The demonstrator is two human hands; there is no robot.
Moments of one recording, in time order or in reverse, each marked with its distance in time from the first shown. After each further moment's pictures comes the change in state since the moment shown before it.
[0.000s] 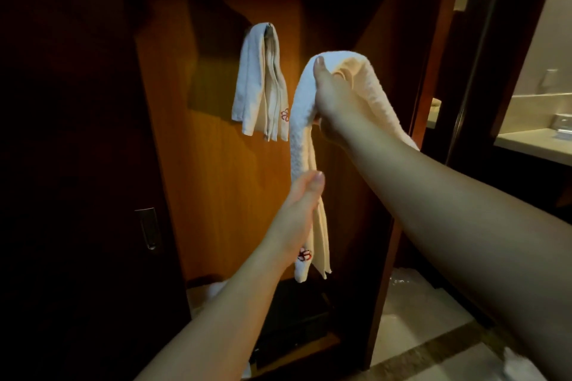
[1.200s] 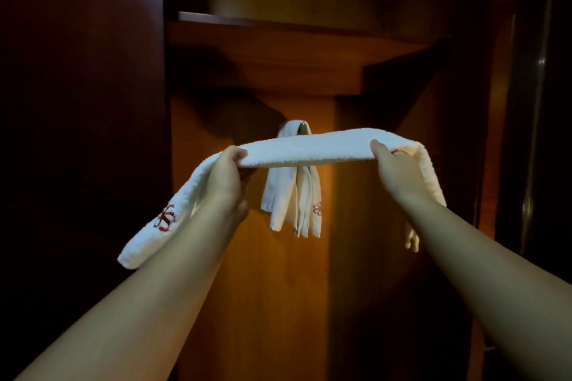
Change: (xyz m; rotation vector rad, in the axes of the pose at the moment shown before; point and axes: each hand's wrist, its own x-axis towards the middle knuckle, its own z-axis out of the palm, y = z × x) left_hand 0.146 0.165 -0.137 -0.465 0.635 0.275; right_hand 0.144 -0.011 -0.041 -0.349 0.208 -0.263
